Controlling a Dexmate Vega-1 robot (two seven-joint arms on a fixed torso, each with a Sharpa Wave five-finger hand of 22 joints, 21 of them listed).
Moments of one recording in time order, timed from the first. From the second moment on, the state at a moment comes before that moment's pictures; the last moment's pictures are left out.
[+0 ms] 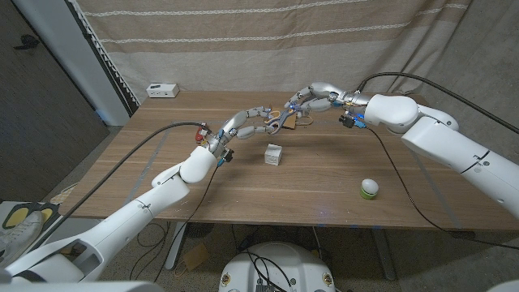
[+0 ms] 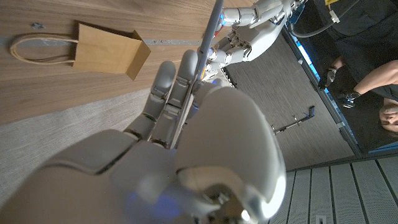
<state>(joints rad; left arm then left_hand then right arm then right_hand) 0.82 0.63 0.57 -1.50 0.16 -0.43 0.20 0.96 0.10 -0.14 -0.13 0.23 0.71 -0.14 0.25 0.20 0.41 -0.21 0.22 0.20 0.17 -0.04 0.18 0.17 0.25 -0.04 0.20 0.17 -0.71 -0.94 -0.48 -2.01 0.29 -0.12 0.28 1.49 0.21 0.42 -0.04 0.17 0.79 -0.03 0.20 0.22 0.49 -0.08 0.77 0.75 0.83 -0.10 0.64 0.72 0.36 -0.04 1.56 0.23</state>
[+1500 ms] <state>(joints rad) 0.80 0.60 0.57 -1.47 0.12 -0.47 0.17 0.96 0.11 -0.14 -0.13 0.22 0.72 -0.13 0.24 0.20 0.41 -0.21 0.22 0.20 0.17 -0.04 0.18 0.17 0.25 -0.04 0.20 0.17 -0.73 -0.97 -0.46 -2.12 0.21 -0.14 0.26 1.49 0.21 0.42 -0.03 0.17 0.78 -0.01 0.20 0.22 0.50 -0.06 0.75 0.74 0.82 -0.09 0.65 0.71 0.36 -0.04 1.56 0.23</state>
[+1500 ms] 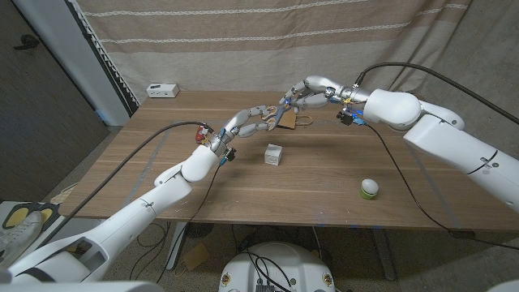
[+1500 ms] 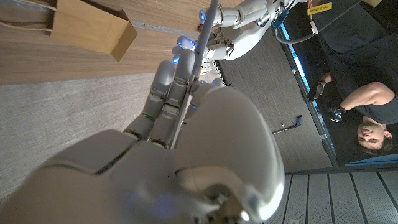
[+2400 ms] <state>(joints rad) 0.77 0.58 0.60 -1.44 0.19 -0.48 0.19 0.96 0.11 -0.14 -0.13 0.21 0.73 -0.14 0.23 0.20 0.40 -0.21 0.22 0.20 0.17 -0.04 0.18 0.17 0.25 -0.04 0.20 0.17 -0.73 -0.95 -0.48 -2.14 0.16 -0.11 0.25 1.50 0.21 0.42 -0.04 0.17 0.79 -0.01 0.20 0.22 0.50 -0.06 0.75 0.74 0.80 -0.07 0.65 0.70 0.36 -0.05 1.56 0.23</state>
